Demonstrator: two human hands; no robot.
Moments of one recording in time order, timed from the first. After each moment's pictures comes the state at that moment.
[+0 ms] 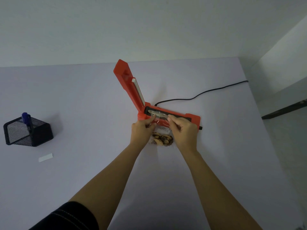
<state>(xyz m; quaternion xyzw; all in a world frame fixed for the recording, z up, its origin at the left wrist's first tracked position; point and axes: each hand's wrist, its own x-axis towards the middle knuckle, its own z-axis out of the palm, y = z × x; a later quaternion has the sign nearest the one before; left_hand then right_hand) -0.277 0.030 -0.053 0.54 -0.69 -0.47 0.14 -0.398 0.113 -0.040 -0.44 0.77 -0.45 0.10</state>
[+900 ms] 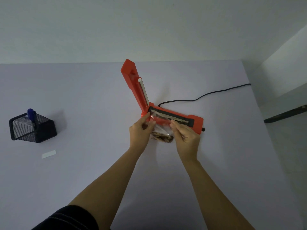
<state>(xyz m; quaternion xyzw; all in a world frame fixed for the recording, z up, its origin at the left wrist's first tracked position) -0.259 0.035 -0.059 0.56 -0.61 -0.50 0.25 -0.379 0.128 -0.055 -0.45 0.71 -0.54 0.07</state>
